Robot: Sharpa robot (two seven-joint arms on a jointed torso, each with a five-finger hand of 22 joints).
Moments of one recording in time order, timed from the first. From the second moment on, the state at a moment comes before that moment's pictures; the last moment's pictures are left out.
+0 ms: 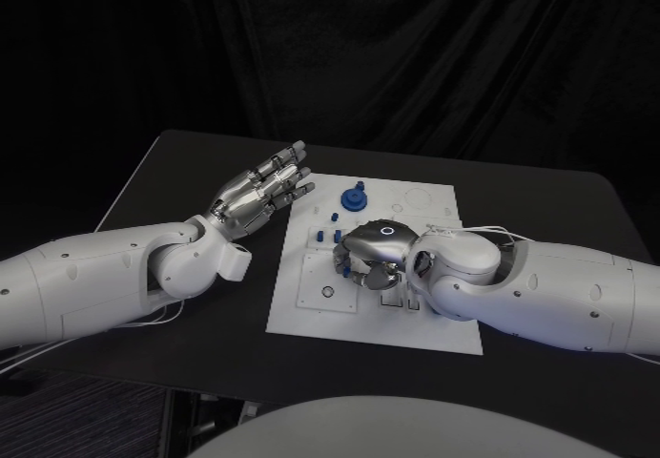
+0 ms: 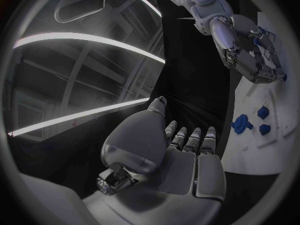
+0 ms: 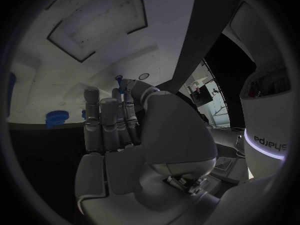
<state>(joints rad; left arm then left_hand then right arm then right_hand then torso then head) 1.17 -0.94 -0.21 1.51 -0.01 0.18 0.68 1.39 0.27 -0.18 0.13 0.45 0.16 -0.04 0.02 0.02 0.00 0.05 0.00 0.00 0.00 0.17 0.00 0.00 0.12 0.01 0.23 0.00 0.02 1.21 -0.61 -0.24 1.58 -1.67 -0.24 -0.08 1.41 -0.07 0.49 -0.07 0.37 0.80 0.17 0.54 0.37 0.77 0.11 0.75 0.33 1.17 0.03 1.34 0.68 0.17 0.95 0.14 0.89 1.31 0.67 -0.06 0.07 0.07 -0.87</state>
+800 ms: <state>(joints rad) 1.17 -0.93 -0.21 1.50 -0.01 0.18 0.67 1.39 0.27 -0.17 0.12 0.45 0.16 -0.04 0.02 0.02 0.00 0.05 0.00 0.00 0.00 0.17 0.00 0.00 0.12 0.01 0.23 0.00 0.02 1.20 -0.61 -0.24 1.57 -1.66 -0.22 -0.09 1.40 -0.09 0.51 -0.07 0.34 0.74 0.18 0.46 0.34 0.74 0.12 0.73 0.32 1.14 0.04 1.32 0.64 0.17 0.92 0.15 0.87 1.31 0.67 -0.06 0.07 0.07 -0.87</state>
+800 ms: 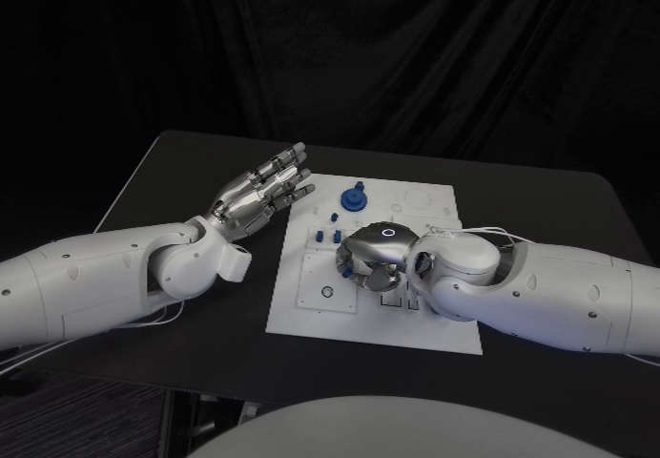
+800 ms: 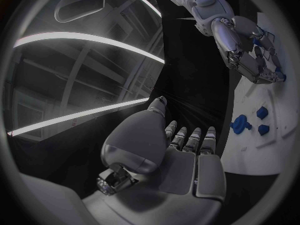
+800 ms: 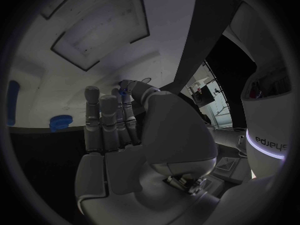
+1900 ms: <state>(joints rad) 1.16 -0.94 -0.21 1.51 -0.01 0.18 0.67 1.39 0.27 -0.16 0.11 0.45 0.16 -0.03 0.02 0.02 0.00 0.06 0.00 0.00 0.00 0.17 0.00 0.00 0.12 0.01 0.24 0.00 0.02 1.29 -0.77 -0.24 1.68 -1.60 -0.25 -0.08 1.38 -0.08 0.32 0.02 0.27 0.69 0.14 0.22 0.21 0.52 0.17 0.75 0.33 1.06 0.10 1.31 0.56 0.17 0.93 0.20 0.71 1.28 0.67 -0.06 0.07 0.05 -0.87</state>
